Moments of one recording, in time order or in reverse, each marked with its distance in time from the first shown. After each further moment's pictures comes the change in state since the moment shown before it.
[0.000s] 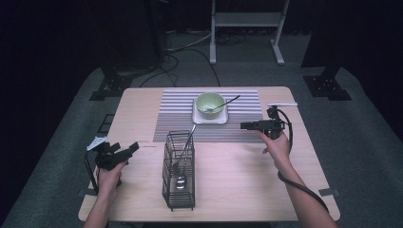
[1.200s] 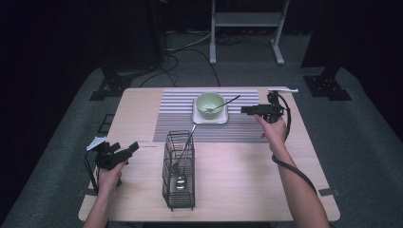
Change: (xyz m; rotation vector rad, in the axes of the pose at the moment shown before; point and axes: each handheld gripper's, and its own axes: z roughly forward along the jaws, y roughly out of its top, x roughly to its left) left arm 0.000 0.000 0.000 -0.004 -0.003 -0.006; right arm 0.000 0.047 0.002 -0.074 -0.051 0.036
